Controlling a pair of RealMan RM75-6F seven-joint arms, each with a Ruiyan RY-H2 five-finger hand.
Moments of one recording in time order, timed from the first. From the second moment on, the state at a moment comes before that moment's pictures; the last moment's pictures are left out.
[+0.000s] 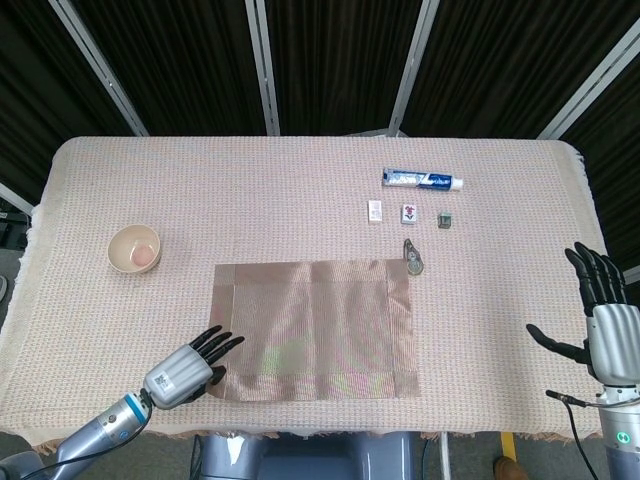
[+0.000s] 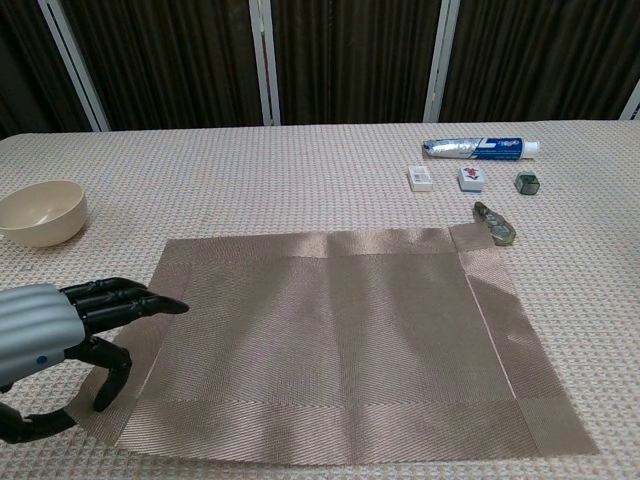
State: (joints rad) left arm -0.51 -1.41 0.27 -1.48 1.78 1.19 0.16; right arm 0.12 -1.06 0.16 -1.75 -1.52 1.59 0.14
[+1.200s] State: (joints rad) left arm -0.50 -1.37 0.04 -1.08 1.42 1.10 -0.18; right arm 0.13 -1.07 0.16 -1.73 -1.51 1.55 0.13
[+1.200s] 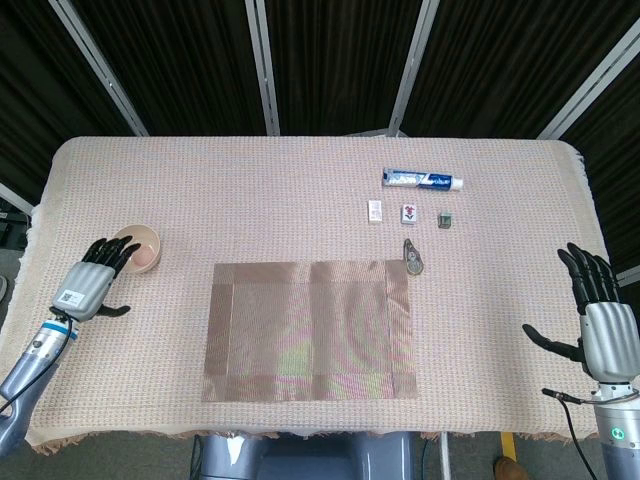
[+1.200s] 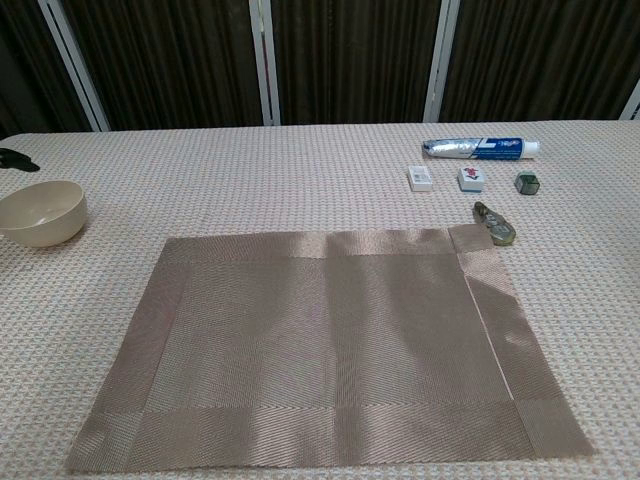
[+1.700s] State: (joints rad) left arm -0.55 -1.60 -0.02 -0.71 1.31 0.90 -0.20; right arm 0.14 -1.09 0.16 -1.71 -1.48 1.53 0.11
